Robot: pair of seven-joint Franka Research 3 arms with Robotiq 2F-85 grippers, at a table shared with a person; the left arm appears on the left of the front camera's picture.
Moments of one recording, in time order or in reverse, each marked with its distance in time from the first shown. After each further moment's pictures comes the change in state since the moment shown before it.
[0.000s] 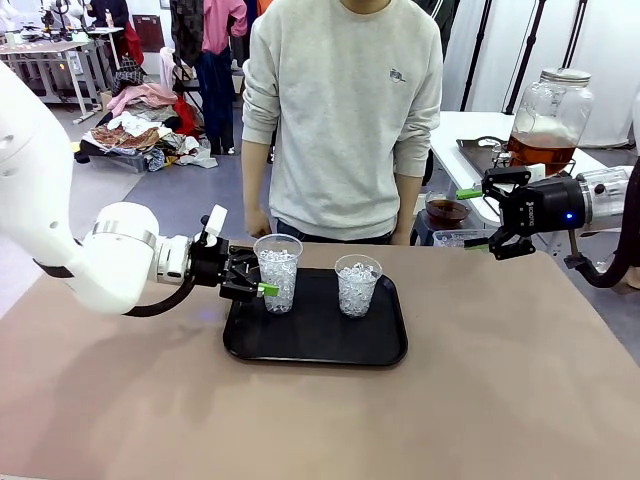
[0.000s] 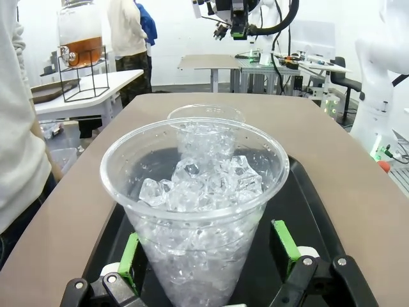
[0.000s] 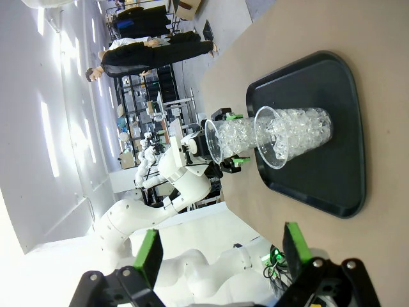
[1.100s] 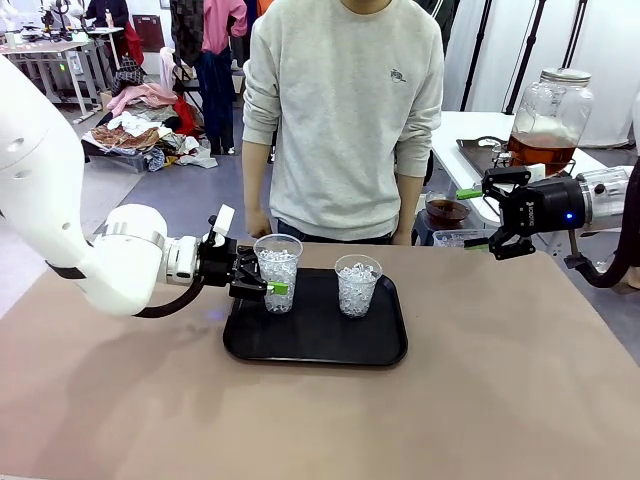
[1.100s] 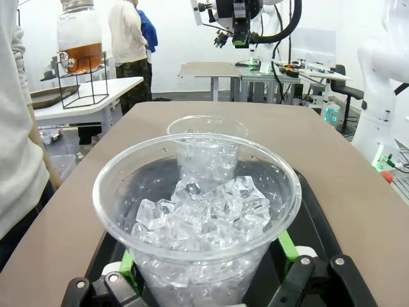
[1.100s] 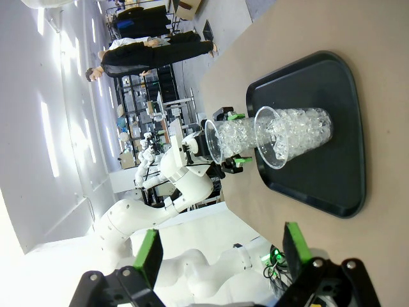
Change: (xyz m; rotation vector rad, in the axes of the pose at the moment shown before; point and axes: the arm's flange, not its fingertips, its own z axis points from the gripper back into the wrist) left arm 0.002 0.000 -0.016 0.001 -0.030 0.009; right arm 0.000 0.000 0.000 0.000 0.000 0.000
